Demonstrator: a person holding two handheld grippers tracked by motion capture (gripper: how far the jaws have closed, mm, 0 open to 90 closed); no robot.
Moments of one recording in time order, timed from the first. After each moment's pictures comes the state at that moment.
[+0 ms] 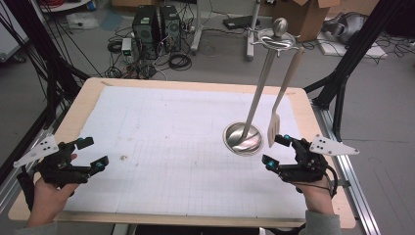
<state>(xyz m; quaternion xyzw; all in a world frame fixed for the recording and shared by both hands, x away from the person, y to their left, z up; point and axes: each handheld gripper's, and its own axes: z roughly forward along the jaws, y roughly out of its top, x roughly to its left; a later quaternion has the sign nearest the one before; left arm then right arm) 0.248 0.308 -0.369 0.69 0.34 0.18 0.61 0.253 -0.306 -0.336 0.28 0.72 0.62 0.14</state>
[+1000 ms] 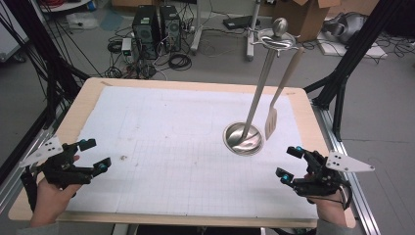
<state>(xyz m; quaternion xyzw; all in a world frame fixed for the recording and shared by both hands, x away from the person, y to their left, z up) 0.249 0.305 -0.375 0.69 0.35 0.18 0.60 0.233 -0.344 -0.360 0.28 0.71 0.63 0.15</state>
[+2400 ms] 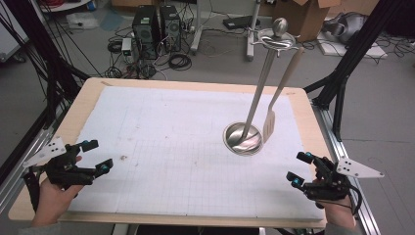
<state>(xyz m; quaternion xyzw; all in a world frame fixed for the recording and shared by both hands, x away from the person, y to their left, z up) 0.251 0.303 -0.379 0.70 0.35 0.17 0.60 0.229 -0.375 -0.380 0.30 0.70 0.63 0.14</state>
